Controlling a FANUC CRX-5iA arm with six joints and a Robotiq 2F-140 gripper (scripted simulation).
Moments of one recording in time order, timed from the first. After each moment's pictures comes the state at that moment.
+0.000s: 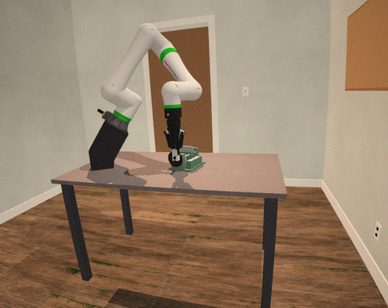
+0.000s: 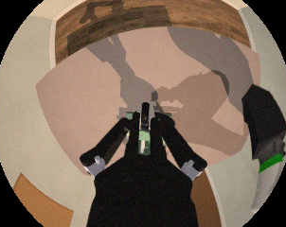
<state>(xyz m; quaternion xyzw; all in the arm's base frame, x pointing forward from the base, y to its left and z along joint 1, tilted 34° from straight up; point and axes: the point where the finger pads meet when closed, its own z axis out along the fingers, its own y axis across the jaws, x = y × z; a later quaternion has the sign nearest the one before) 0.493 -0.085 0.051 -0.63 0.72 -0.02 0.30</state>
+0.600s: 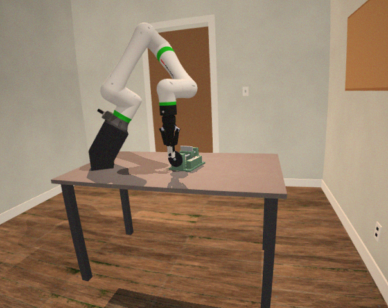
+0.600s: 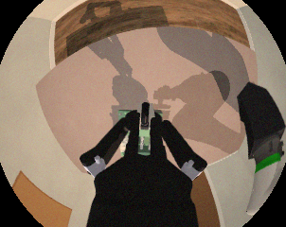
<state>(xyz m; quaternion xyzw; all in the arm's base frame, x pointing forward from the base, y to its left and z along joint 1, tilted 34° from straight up) 0.459 -0.084 0.052 -0.63 0.72 -0.02 0.29</state>
